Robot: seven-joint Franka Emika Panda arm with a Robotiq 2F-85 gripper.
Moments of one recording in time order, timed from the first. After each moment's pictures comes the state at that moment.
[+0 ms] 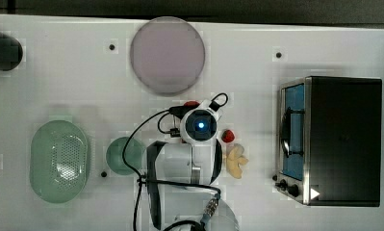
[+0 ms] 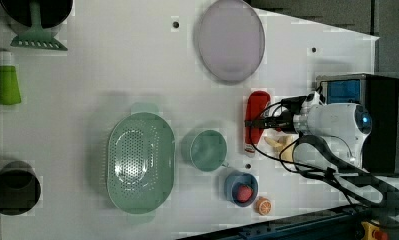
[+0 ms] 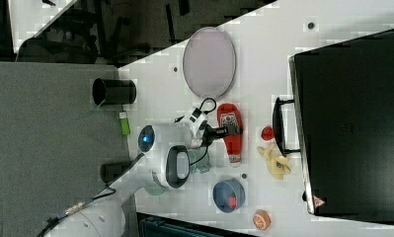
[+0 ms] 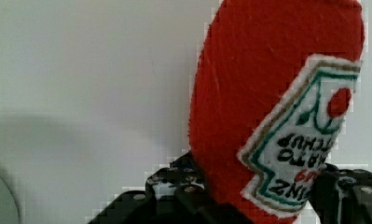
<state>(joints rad) -0.09 0.39 0.09 -2.39 0.01 1.16 -0.93</state>
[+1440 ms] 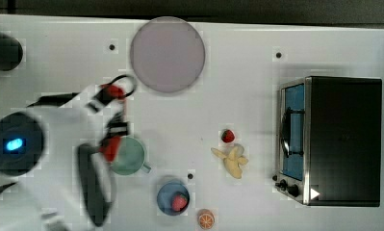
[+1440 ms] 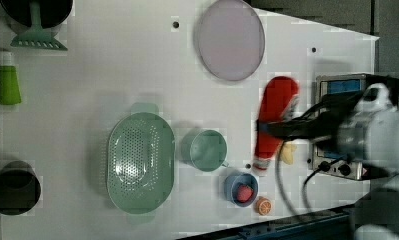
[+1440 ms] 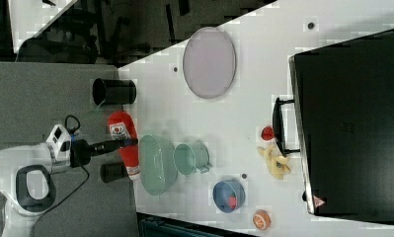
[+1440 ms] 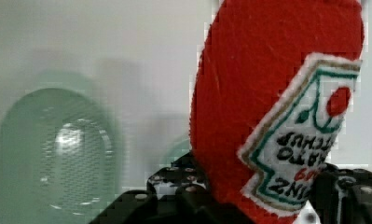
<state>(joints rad) -0.04 -0.09 0.46 -2.14 0.03 0.53 -0.48</state>
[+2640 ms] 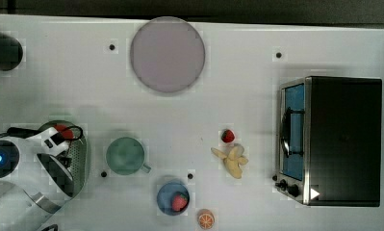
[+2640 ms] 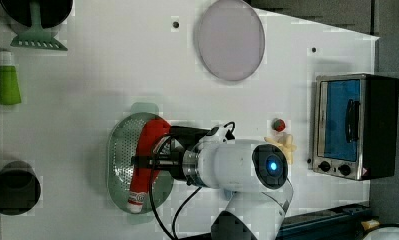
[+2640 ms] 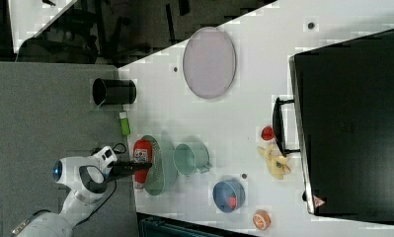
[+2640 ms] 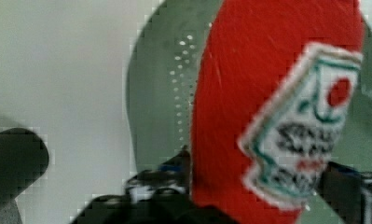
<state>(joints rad) 0.07 0.43 0.69 -2.17 -0.08 0.97 0.11</state>
